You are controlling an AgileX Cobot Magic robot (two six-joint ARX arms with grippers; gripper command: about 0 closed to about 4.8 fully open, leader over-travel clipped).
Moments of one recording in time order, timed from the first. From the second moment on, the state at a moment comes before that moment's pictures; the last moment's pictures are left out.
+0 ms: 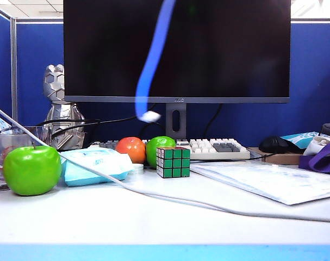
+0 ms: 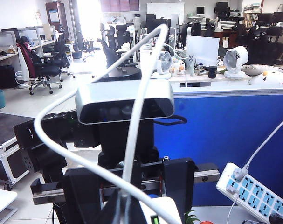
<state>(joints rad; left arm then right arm) -0.69 1.29 1.72 -0.30 0.73 -0.02 0.49 1.56 2.41 -0.86 -1.11 -0.02</state>
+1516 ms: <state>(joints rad) -0.69 1.28 1.72 -0.29 0.72 -0.01 0.49 1.55 2.37 -0.86 -1.12 0.00</state>
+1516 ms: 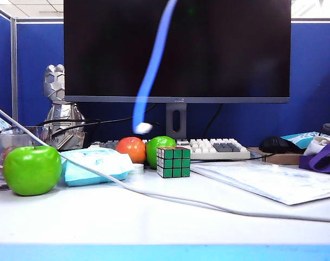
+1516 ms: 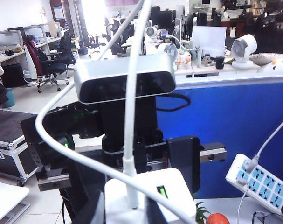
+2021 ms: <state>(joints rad) -0.69 1.27 1.73 -0.27 0.70 0.00 0.48 1.52 2.37 -0.87 -1.05 0.00</state>
